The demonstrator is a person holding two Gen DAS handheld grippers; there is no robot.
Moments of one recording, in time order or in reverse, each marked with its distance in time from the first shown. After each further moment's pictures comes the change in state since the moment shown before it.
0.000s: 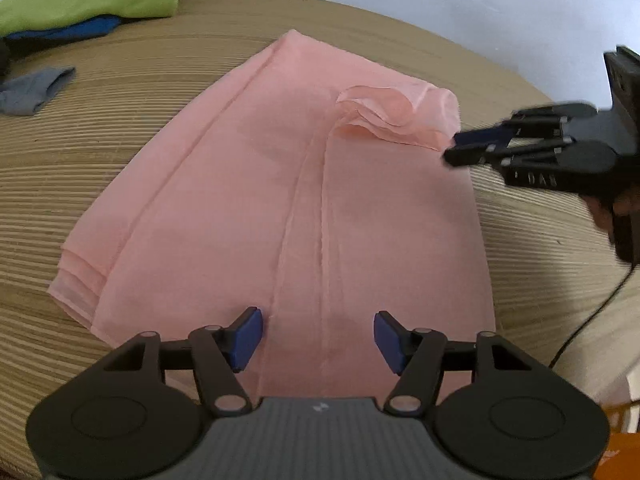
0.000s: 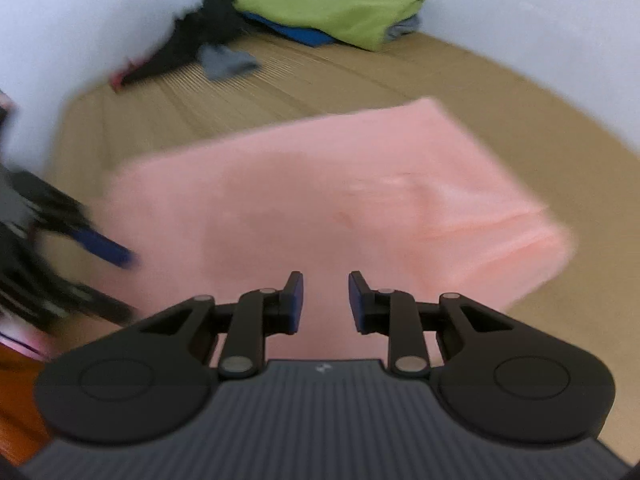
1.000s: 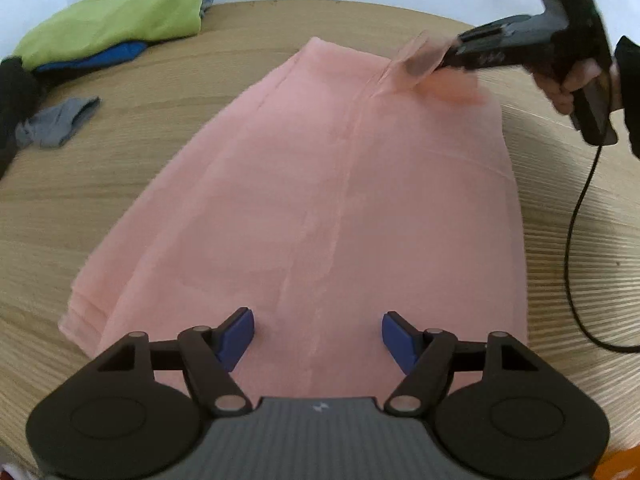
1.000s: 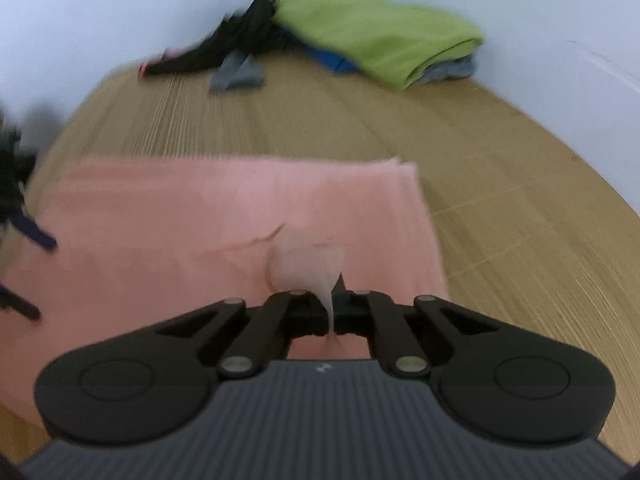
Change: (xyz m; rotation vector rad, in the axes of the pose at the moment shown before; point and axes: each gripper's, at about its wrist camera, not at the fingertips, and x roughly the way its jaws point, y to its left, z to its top) left arm 0.024 -0.032 0.022 0.027 -0.013 0.220; right arm 0.066 -0.117 0.052 -0.147 -0.154 0.286
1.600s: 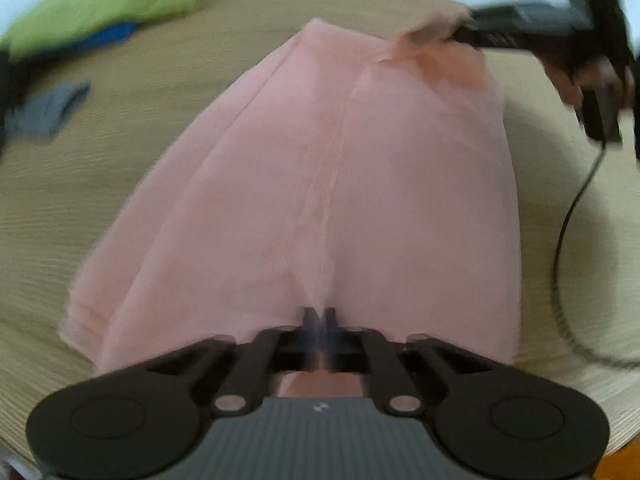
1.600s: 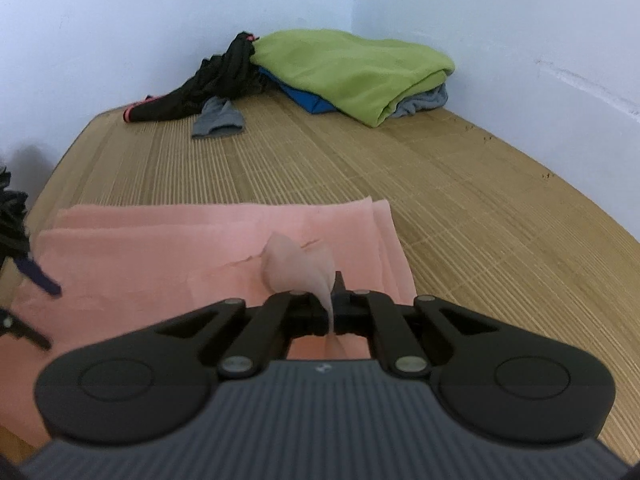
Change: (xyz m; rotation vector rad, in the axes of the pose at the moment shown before) left arm 0.004 0.005 0.015 -0.069 0.107 -0.055; right arm -0.011 0.001 0.007 0.004 -0.082 -0.060
